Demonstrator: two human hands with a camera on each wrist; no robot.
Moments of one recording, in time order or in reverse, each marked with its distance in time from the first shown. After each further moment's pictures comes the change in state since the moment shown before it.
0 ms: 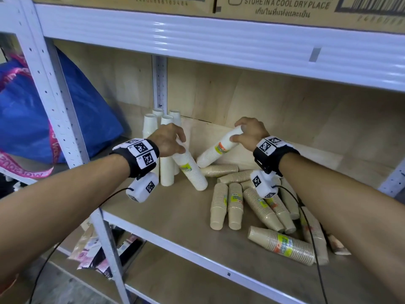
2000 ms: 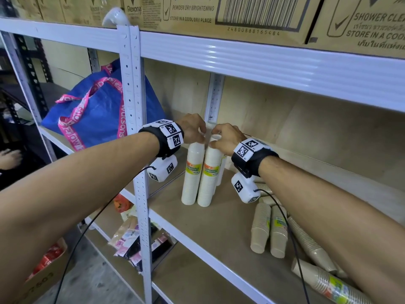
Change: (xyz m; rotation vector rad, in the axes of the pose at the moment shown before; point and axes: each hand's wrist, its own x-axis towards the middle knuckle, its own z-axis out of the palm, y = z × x) left_hand 0.010 -0.062 -0.081 0.202 0.033 -0.090; right_hand -0.002 -0.181 0.083 -0.003 -0.250 -0.285
